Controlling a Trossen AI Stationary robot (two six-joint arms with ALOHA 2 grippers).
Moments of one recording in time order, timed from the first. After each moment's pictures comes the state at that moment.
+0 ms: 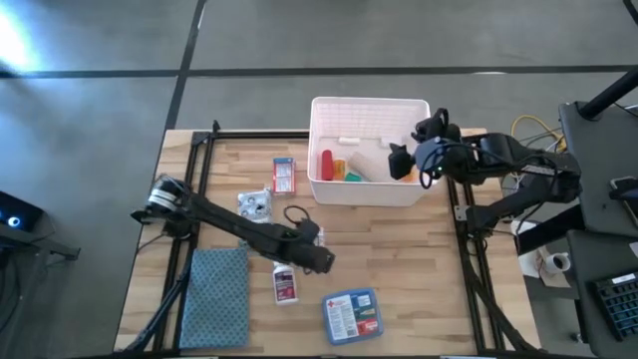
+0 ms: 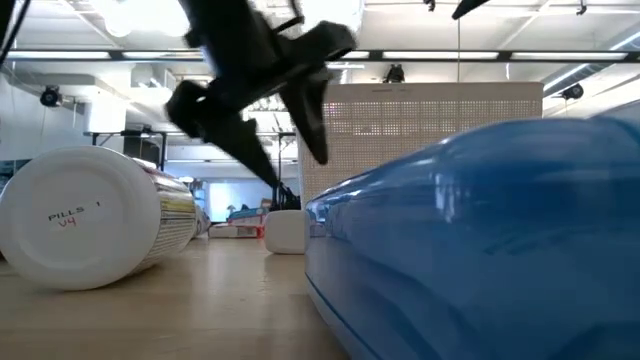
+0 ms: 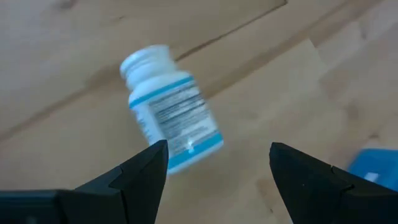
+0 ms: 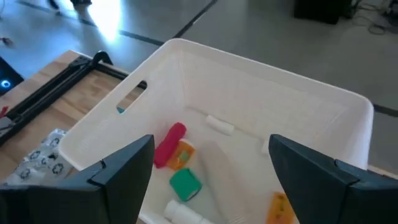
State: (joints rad) left arm -0.29 1.83 1.34 -0.61 -0.38 -1.29; right arm 0.03 1.26 1.60 -1.20 0.79 0.83
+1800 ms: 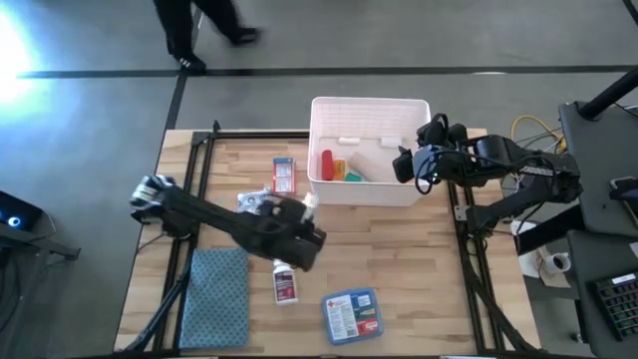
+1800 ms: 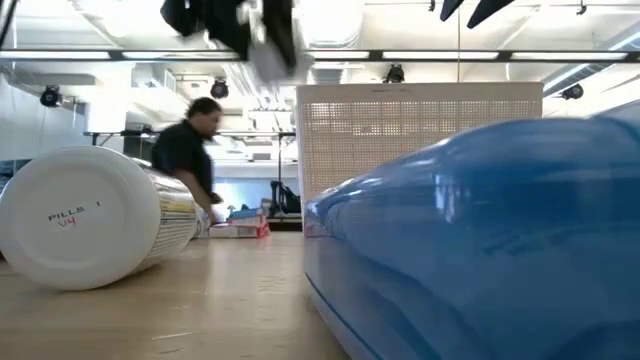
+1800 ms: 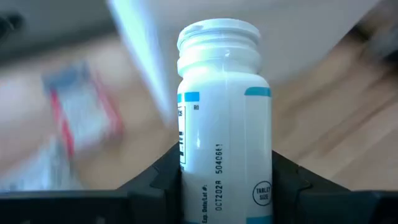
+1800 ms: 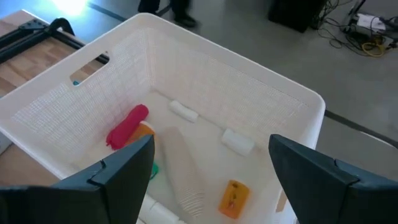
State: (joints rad) left arm -0.34 1.72 1.55 -1.02 -0.81 -1.29; right arm 0.03 1.26 1.57 -1.33 0.84 0.81
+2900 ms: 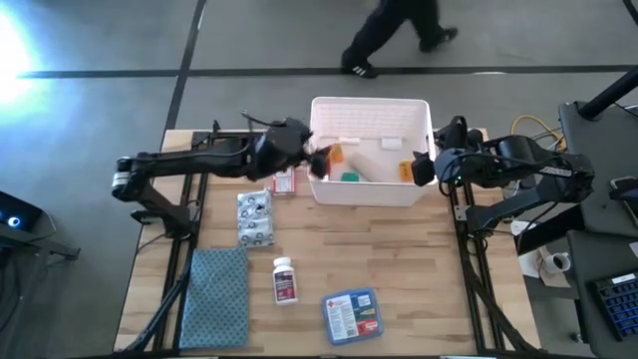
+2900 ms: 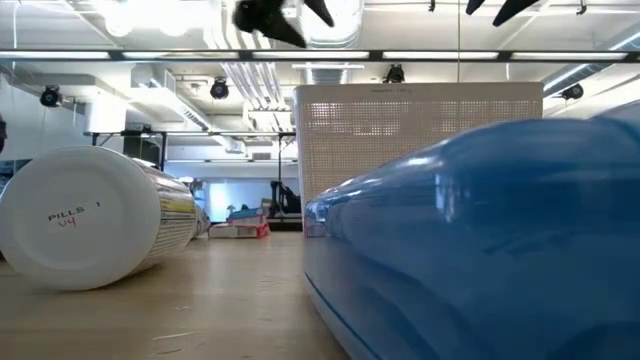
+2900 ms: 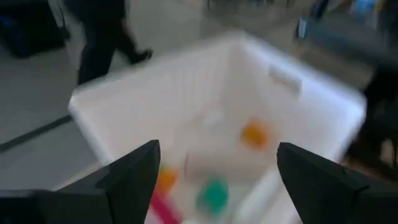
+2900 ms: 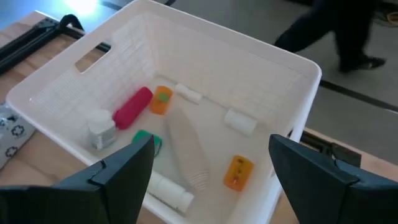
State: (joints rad) left arm 0.11 1.49 1.54 -0.48 -0.55 -0.42; right arm 0.07 1.15 1.53 -1.43 0.79 0.93
